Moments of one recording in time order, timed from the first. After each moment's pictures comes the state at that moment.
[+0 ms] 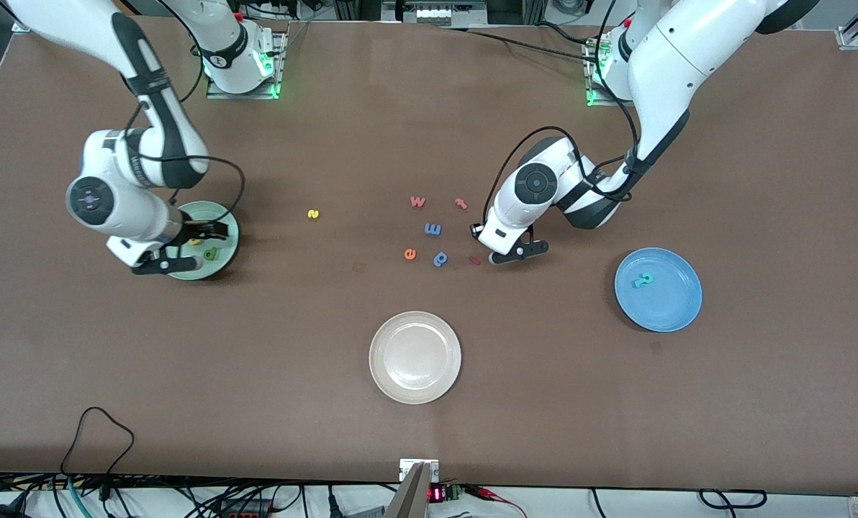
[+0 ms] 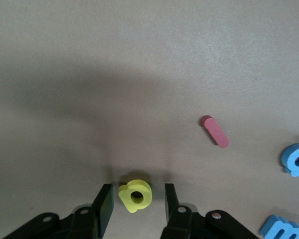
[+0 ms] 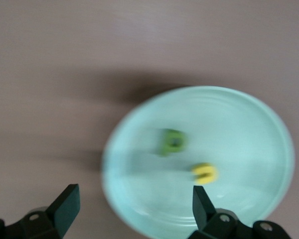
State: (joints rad) left arm -0.02 0.68 -0.63 -1.97 0.33 2.44 -1.11; right arm 0.14 0.30 -0.01 -2.15 -0.02 2.26 0.03
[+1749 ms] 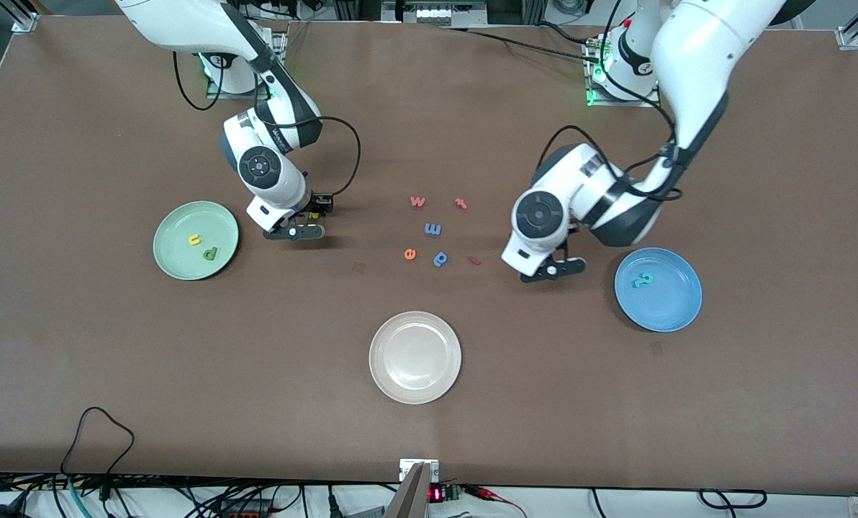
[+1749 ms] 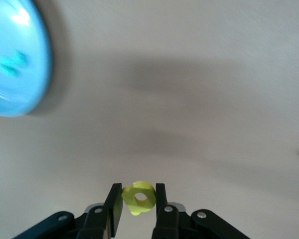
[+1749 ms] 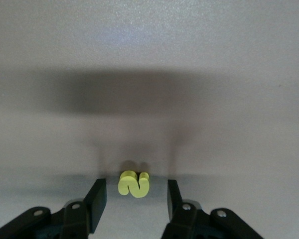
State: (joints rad) left arm 0.00 0.63 -0.59 -1.63 0.41 1.75 -0.86; right arm 0.30 0.39 0.18 -2.27 -0.02 2.47 0.44
